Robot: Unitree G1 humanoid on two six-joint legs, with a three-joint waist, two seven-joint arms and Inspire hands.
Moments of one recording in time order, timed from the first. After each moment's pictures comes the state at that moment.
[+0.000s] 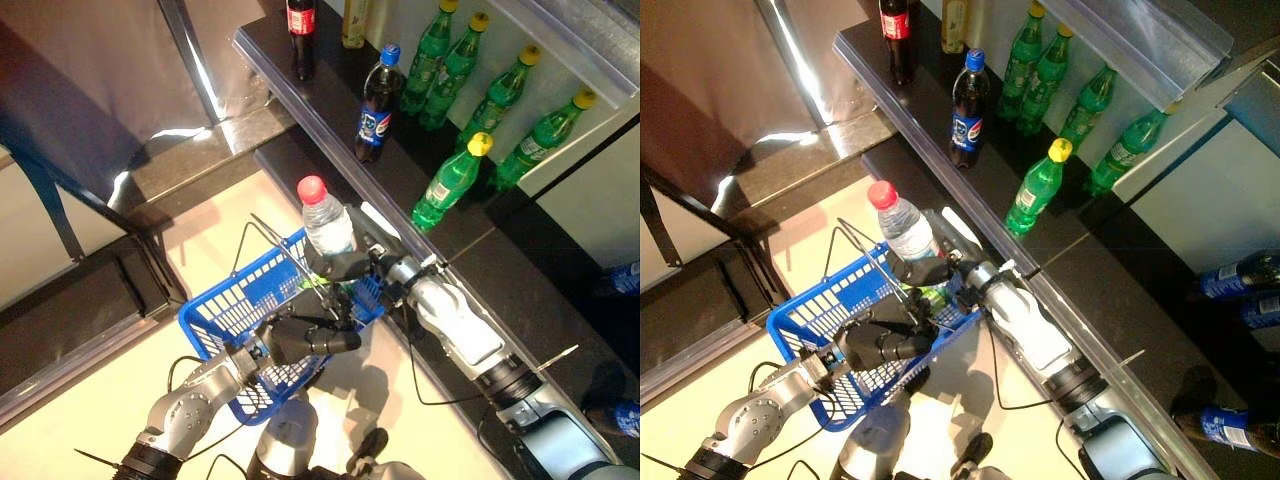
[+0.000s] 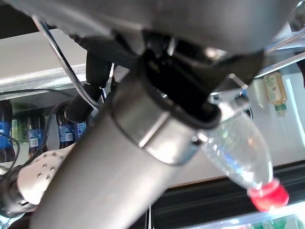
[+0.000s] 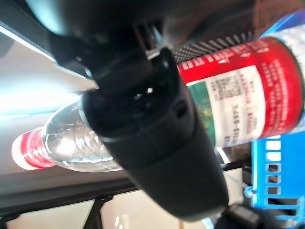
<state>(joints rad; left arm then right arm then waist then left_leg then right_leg) -0.03 0.49 -0.25 -0.09 -1.08 0.30 -0.58 -0.55 -0.43 0.51 0.18 0.21 -0.04 0.07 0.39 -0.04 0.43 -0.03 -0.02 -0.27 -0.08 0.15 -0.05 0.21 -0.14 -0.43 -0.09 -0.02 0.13</state>
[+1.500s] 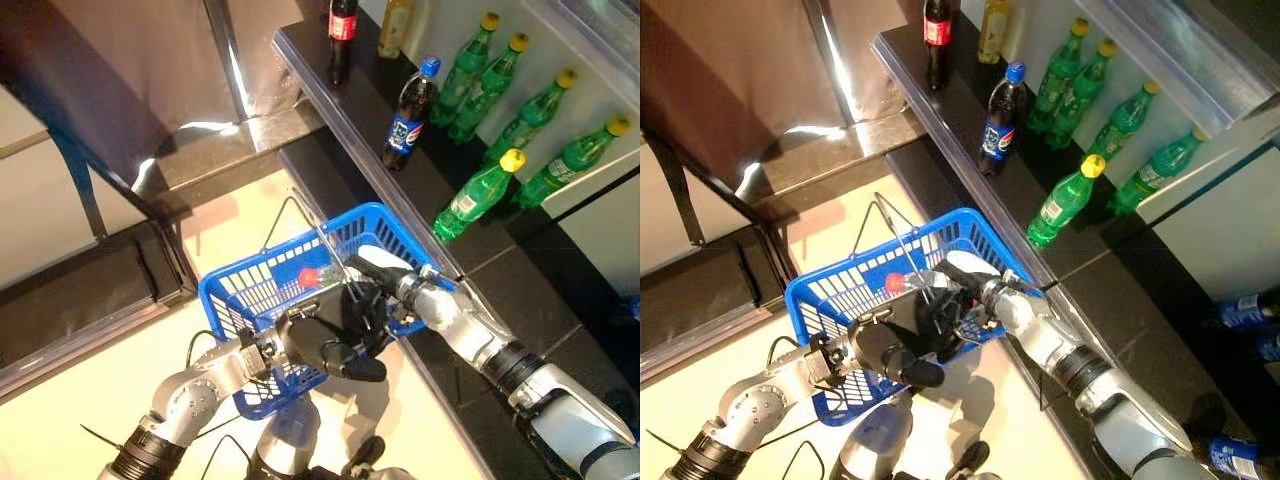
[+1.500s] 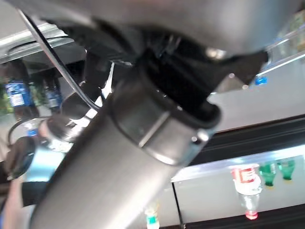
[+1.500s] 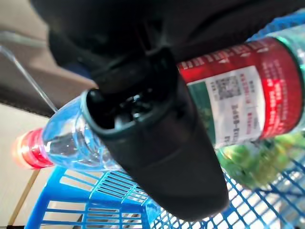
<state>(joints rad) -0.12 0.52 -0.31 -0.22 -1.10 0.41 -0.70 -0.65 -0.53 0.70 0.39 -0.29 0.02 0.18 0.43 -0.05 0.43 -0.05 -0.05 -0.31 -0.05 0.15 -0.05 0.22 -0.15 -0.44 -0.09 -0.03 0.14</state>
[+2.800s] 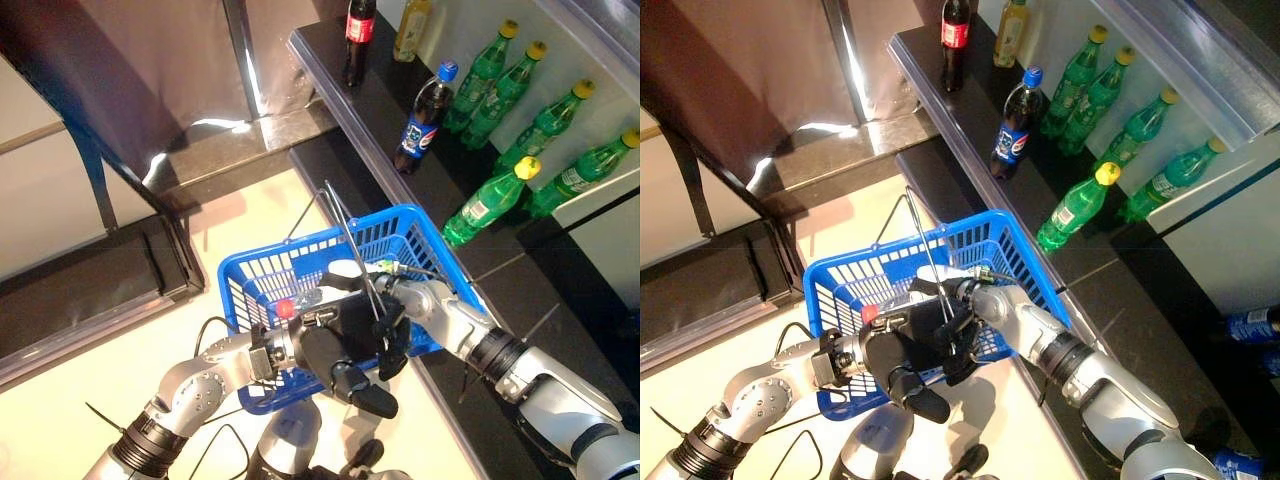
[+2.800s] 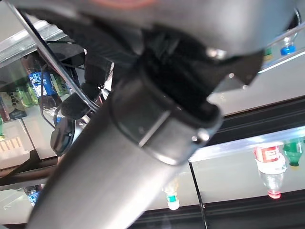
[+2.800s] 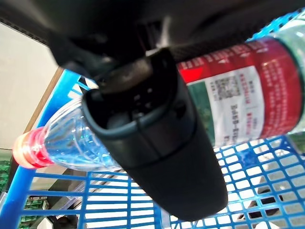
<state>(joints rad) -0.19 0.56 -0.38 -0.25 -1.08 0.41 -0.75 -0.74 -0.49 0.80 0.37 -0.32 0.04 0.38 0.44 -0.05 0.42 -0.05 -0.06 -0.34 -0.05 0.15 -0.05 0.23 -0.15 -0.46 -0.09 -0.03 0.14</state>
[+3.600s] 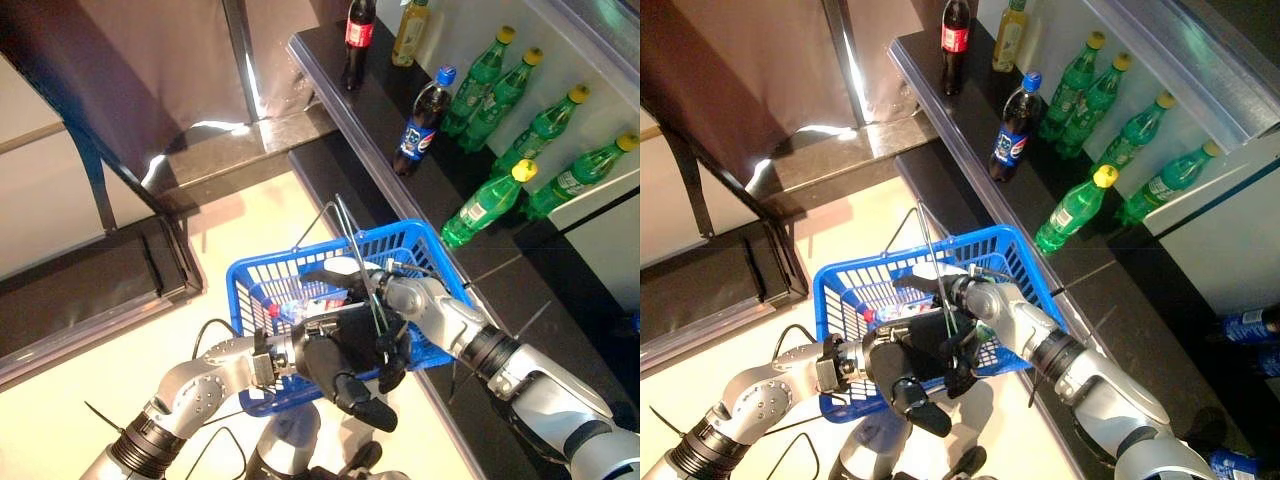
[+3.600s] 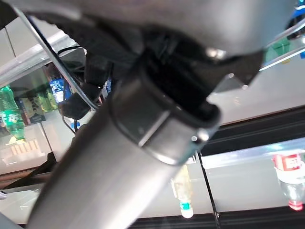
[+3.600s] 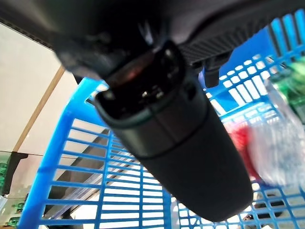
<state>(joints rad) -0.19 0.58 -0.41 -0.25 -1.04 0.46 -0.75 -0.76 -0.45 0.80 0.38 -0.34 0.08 0.38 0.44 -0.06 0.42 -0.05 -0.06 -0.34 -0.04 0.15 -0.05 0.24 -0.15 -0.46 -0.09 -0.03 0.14</state>
